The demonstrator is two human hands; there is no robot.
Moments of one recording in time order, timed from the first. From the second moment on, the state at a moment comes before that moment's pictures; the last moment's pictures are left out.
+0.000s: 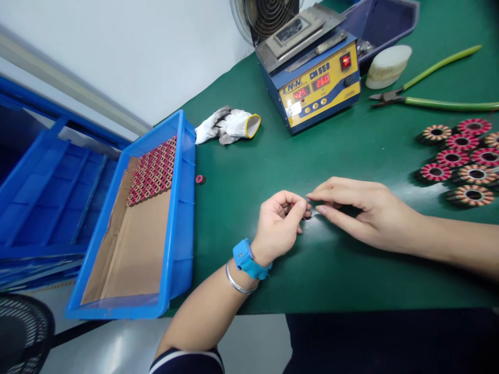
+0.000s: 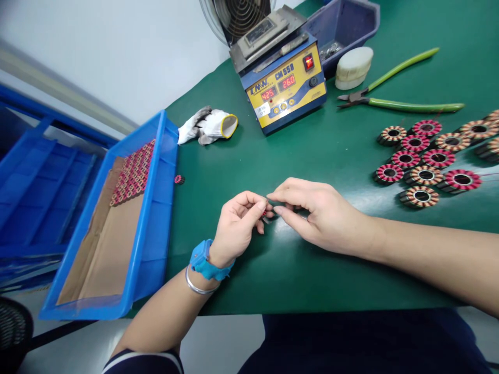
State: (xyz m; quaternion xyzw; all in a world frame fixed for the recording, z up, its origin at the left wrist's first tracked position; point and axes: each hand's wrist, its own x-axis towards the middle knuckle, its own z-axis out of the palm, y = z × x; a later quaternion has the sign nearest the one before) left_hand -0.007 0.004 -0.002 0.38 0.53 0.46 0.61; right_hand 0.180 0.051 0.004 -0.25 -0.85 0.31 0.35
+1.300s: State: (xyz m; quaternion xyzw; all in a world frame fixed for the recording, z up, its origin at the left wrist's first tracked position) left_hand -0.010 -0.008 0.010 0.58 0.49 0.41 0.51; right_hand 0.190 0.062 0.016 -0.14 -0.93 0.19 0.29
